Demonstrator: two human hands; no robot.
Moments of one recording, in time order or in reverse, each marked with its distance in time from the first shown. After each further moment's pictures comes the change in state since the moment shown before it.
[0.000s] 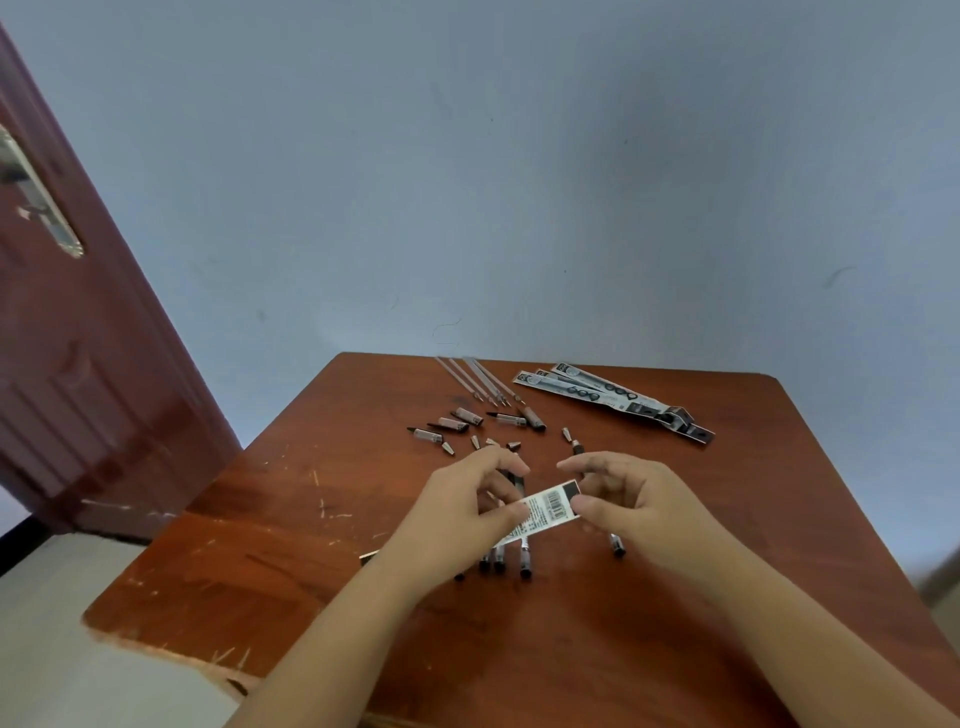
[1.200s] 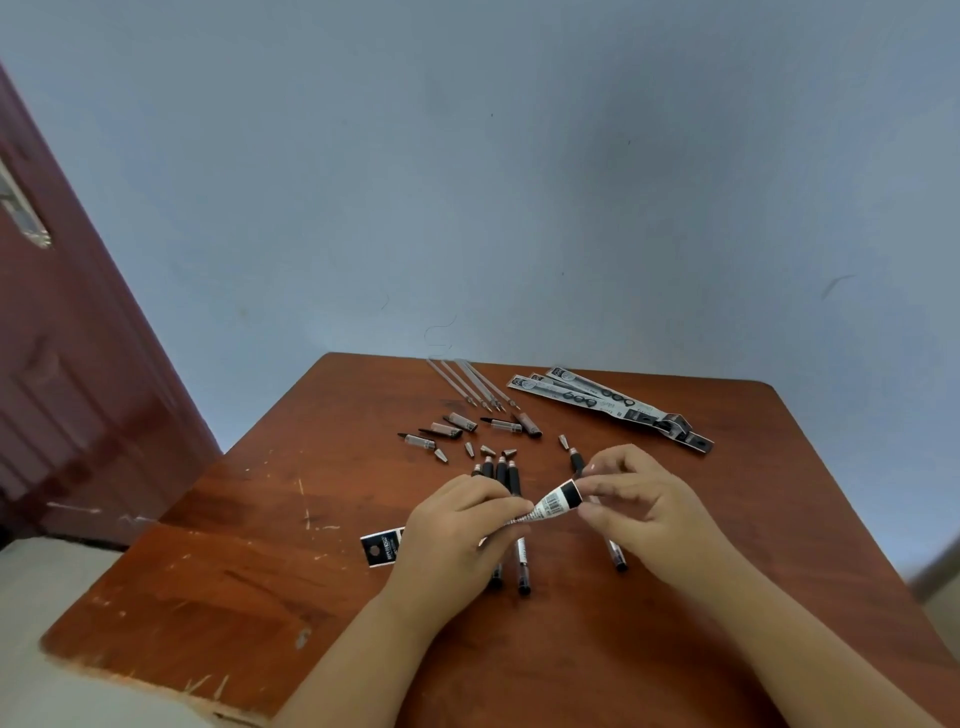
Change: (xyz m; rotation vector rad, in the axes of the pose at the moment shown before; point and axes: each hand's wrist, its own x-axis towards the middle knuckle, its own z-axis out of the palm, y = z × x) left_hand 0.011 -0.051 0.022 0.368 0.349 0.604; right_hand 0.007 0.014 -0.001 -0.175 0.132 -0.093
